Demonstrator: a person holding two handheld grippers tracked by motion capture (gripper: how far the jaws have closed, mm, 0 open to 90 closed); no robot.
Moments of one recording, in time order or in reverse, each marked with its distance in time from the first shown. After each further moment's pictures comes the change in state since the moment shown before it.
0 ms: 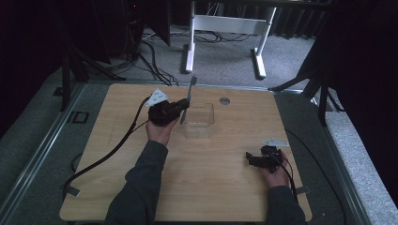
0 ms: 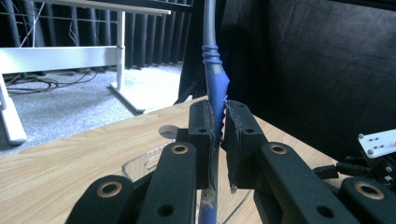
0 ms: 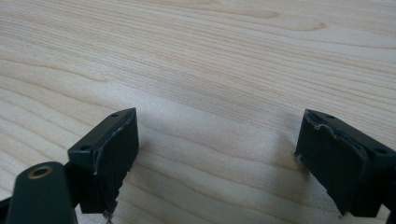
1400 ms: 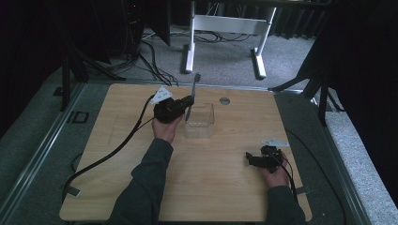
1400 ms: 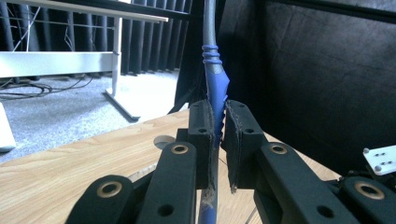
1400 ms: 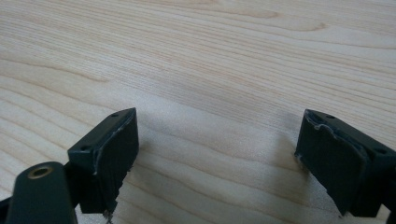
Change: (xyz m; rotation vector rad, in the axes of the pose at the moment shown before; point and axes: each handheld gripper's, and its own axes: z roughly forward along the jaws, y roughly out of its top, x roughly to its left) left arm 0.003 0.000 0.021 -0.029 -0.014 -0.019; right arm 0.000 0.000 0.000 0.000 0.000 -0.001
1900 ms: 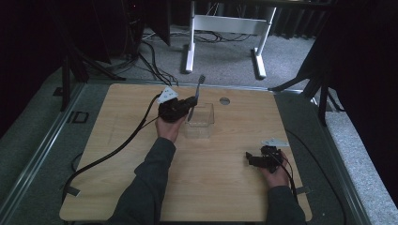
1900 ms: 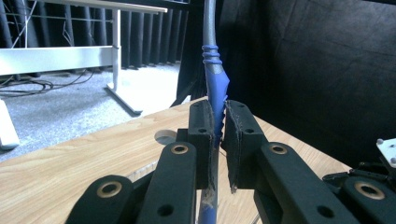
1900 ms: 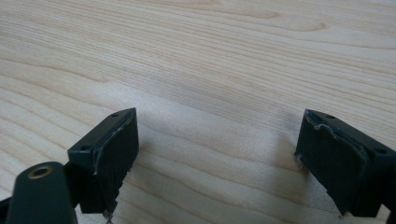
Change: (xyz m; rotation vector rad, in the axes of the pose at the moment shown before) left arm 0.000 -0.004 0.014 0.035 0.005 0.023; right arm 0.000 0.000 0.000 0.000 0.002 -0.001
